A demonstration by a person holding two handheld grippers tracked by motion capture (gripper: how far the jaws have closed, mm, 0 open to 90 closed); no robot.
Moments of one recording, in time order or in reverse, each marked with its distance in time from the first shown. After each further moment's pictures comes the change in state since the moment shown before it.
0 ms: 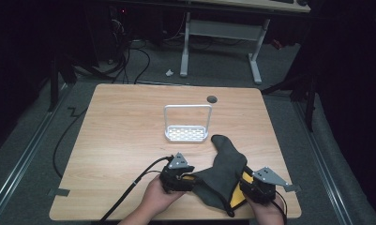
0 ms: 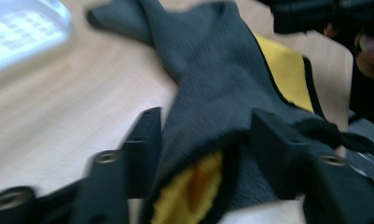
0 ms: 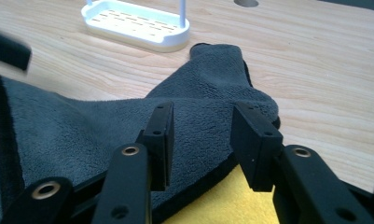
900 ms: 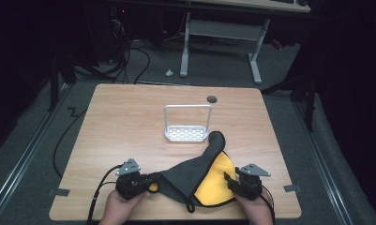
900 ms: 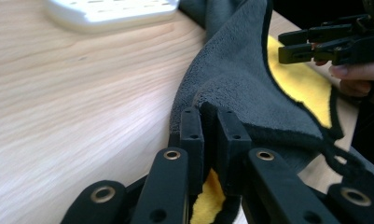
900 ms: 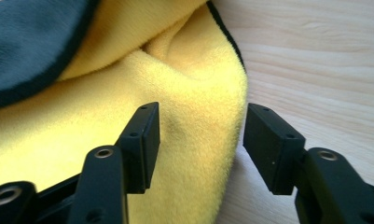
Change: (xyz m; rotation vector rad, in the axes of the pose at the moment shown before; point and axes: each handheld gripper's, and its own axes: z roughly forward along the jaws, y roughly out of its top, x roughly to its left) left arm 0.048 -0.076 -0.100 -0.142 0.102 -0.209; right arm 0.009 -0.012 0.048 0.167 0.037 0.054
